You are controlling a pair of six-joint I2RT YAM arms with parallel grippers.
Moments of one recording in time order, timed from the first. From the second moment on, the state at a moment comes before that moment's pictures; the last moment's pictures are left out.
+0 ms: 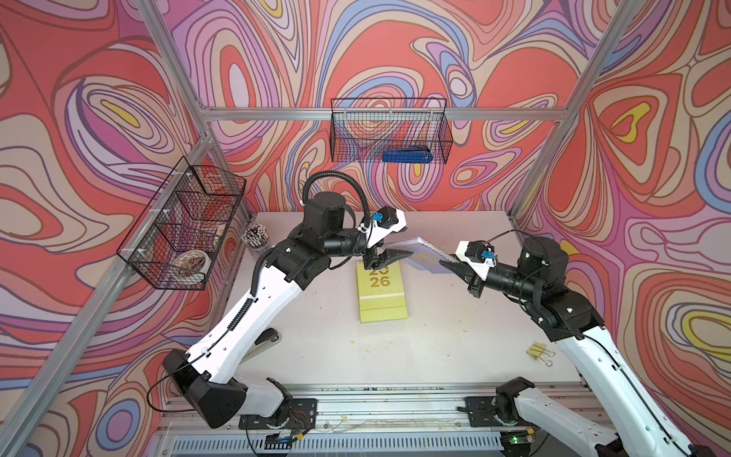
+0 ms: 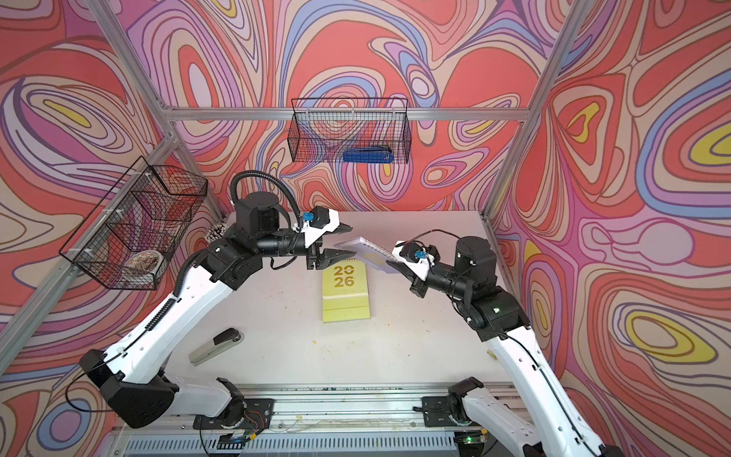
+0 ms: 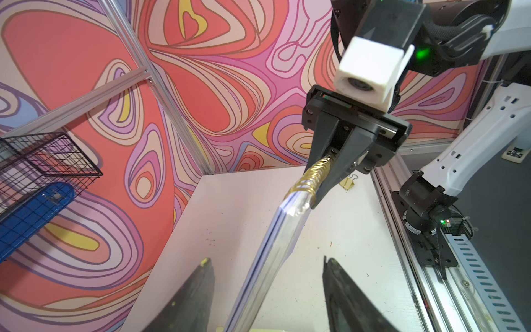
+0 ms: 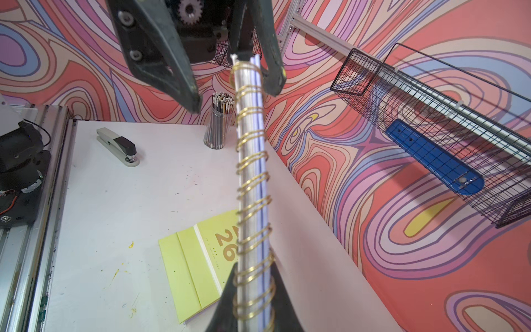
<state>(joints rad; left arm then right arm) -0.63 1.41 1.60 -0.49 0.72 0.45 0.33 0.92 1.13 -0.48 -0.62 -0.59</state>
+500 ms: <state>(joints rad) -0.66 1.45 1.62 -0.53 0.73 0.50 0.32 0.92 1.12 -0.47 -0.62 -0.60</state>
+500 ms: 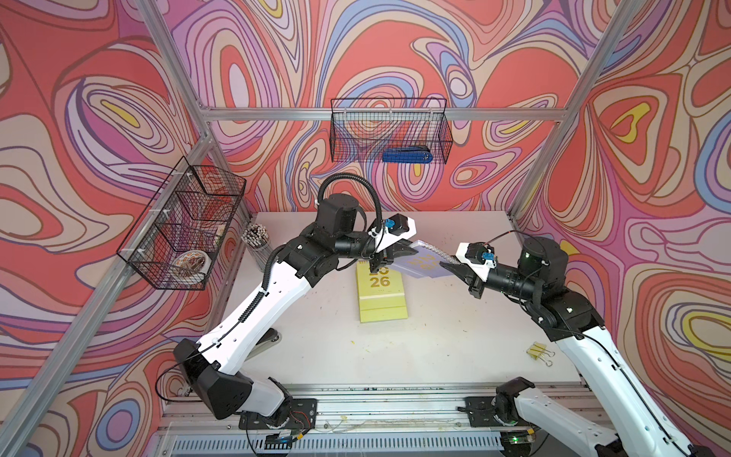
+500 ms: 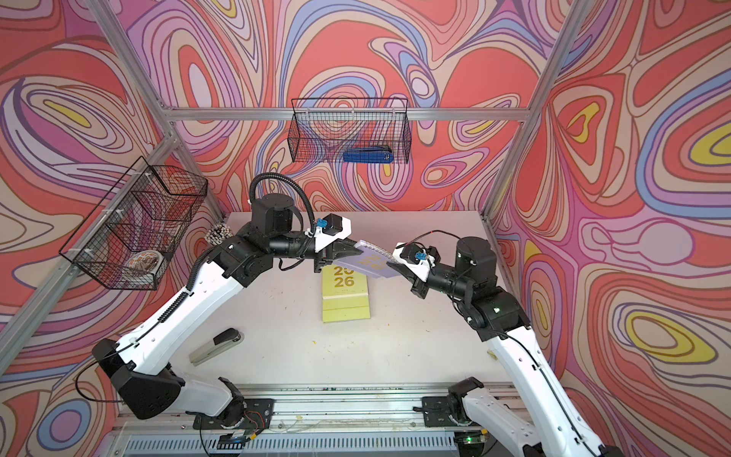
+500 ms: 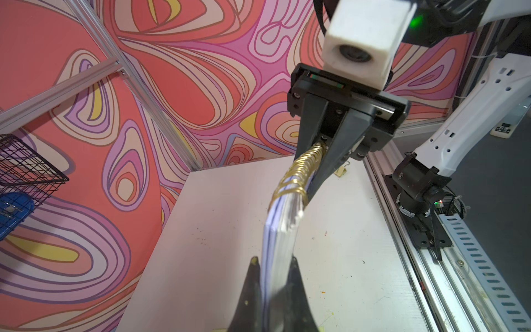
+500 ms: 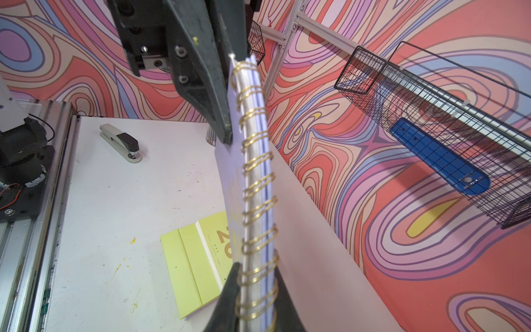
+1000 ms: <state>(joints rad) -0.61 1.46 1.53 -0.45 0.68 0.28 0.33 0.88 0.94 -0.16 -0.44 -0.37</state>
